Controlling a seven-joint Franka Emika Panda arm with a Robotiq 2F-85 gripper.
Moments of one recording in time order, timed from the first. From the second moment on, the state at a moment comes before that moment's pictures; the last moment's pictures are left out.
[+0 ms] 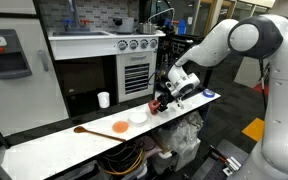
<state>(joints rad) -0.01 0.35 -0.15 -2.27 1.51 2.53 -2.44</state>
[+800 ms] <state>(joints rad) 0.01 0.19 -0.10 -2.34 1.19 2.63 -2.28</state>
